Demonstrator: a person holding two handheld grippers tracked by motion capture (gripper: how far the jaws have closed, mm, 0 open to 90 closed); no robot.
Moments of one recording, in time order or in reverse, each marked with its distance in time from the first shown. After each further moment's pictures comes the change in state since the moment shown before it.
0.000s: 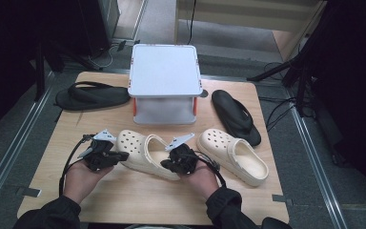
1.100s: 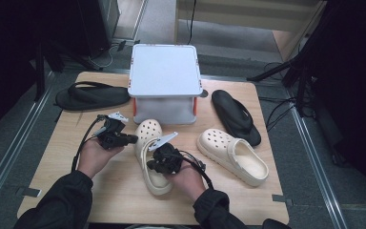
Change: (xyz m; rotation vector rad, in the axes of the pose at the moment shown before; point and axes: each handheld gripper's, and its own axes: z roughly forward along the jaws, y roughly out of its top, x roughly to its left) left arm 0.025 0.052 0.032 0.023 -0.018 0.020; right arm 0.026 0.029 0.022 0.007 0.034 -0.010
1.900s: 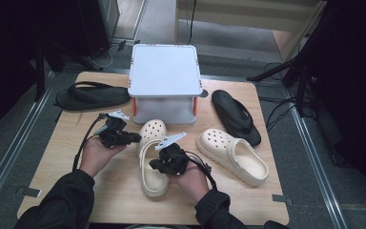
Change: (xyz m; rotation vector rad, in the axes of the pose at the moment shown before) left arm -0.001 0.004 0.001 -0.038 -0.046 -0.001; right arm -0.001 -0.009 -0.024 -0.068 0.004 0.027
